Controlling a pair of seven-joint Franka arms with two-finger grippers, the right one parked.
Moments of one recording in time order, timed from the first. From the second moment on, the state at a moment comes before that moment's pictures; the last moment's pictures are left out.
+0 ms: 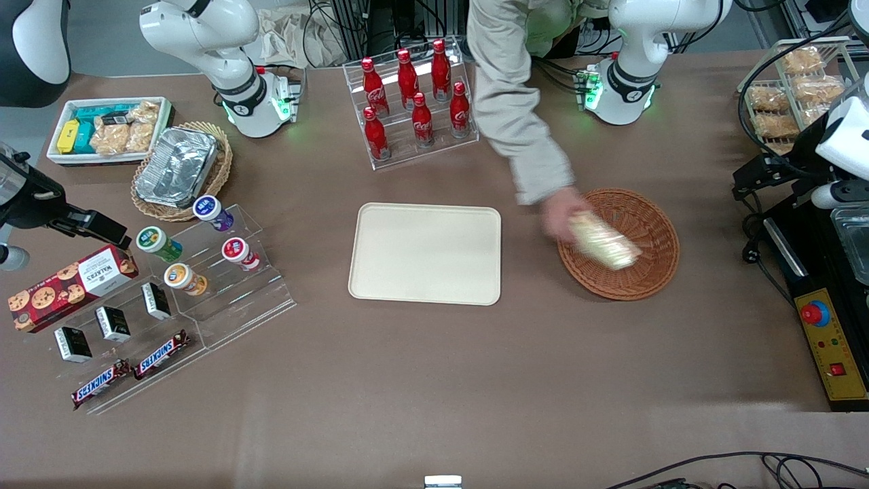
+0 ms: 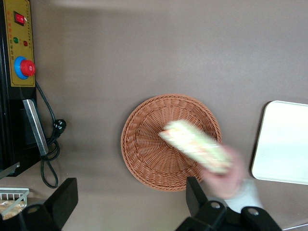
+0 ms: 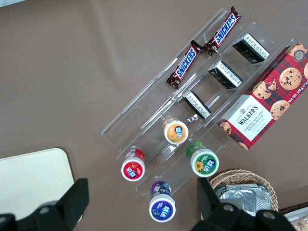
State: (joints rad) arm -0.02 -0.11 0.02 -1.75 -0.02 1.65 -0.06
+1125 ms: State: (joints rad) arm -0.04 -0.21 -0.01 -2.19 -0.08 1.97 -0.23
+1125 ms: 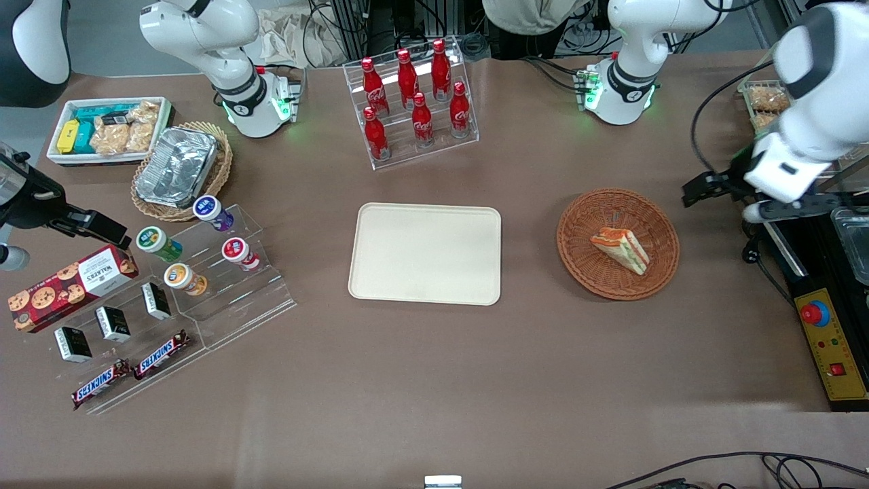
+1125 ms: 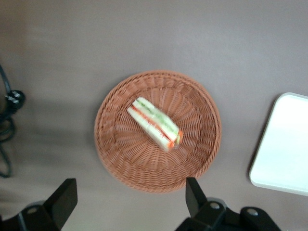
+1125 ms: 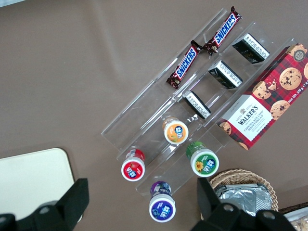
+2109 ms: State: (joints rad) arm -0.05 0.02 -0.08 -2.38 -0.08 2.38 -0.80
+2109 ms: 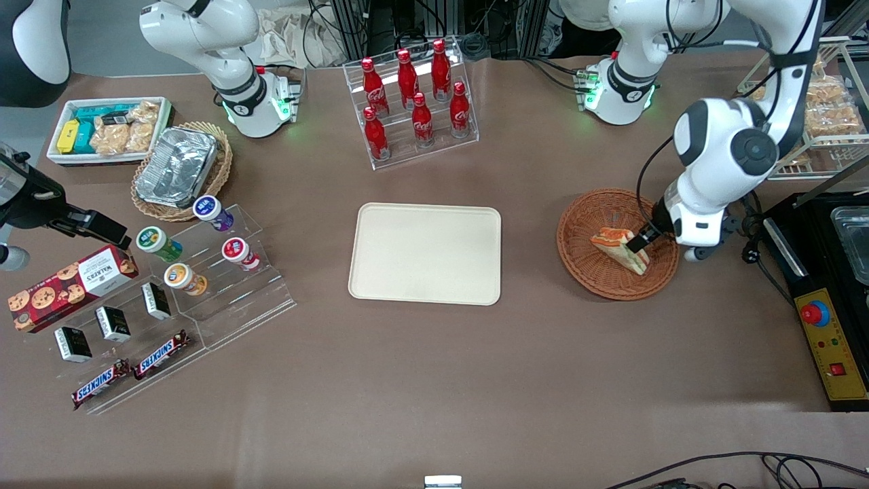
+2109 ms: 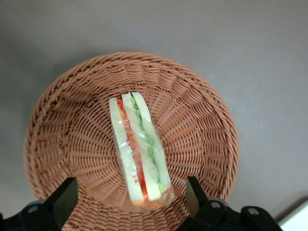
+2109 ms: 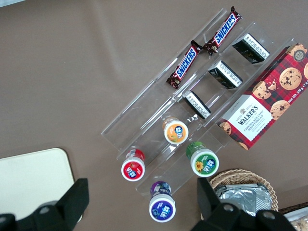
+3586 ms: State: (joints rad) arm -0.11 0.10 -0.08 -2.43 -0.05 2.57 -0.99
